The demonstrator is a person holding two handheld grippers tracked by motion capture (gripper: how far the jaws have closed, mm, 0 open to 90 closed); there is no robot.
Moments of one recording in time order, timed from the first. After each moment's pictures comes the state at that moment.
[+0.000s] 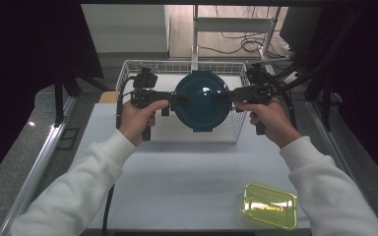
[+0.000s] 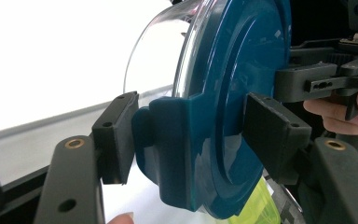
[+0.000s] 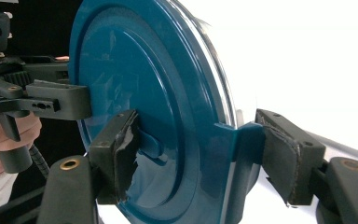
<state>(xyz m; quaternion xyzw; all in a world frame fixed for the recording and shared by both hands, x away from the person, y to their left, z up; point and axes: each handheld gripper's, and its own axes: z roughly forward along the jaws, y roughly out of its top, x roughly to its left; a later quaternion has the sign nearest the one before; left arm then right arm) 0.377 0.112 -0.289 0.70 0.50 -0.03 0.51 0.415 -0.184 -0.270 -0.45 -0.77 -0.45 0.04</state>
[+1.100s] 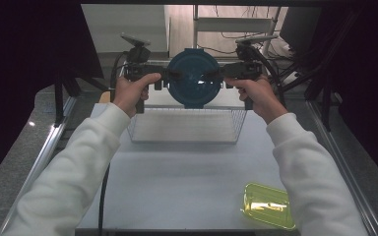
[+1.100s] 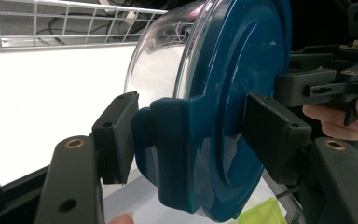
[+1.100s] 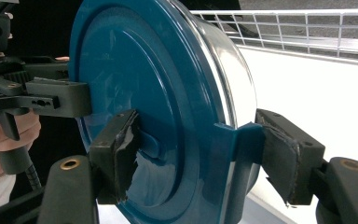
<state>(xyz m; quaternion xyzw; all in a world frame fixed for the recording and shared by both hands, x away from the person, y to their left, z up) 0.431 0.136 -0.267 0.70 0.50 -0.02 0.51 0.469 -0.160 -0.253 -0.45 -0.76 -0.47 0.04</state>
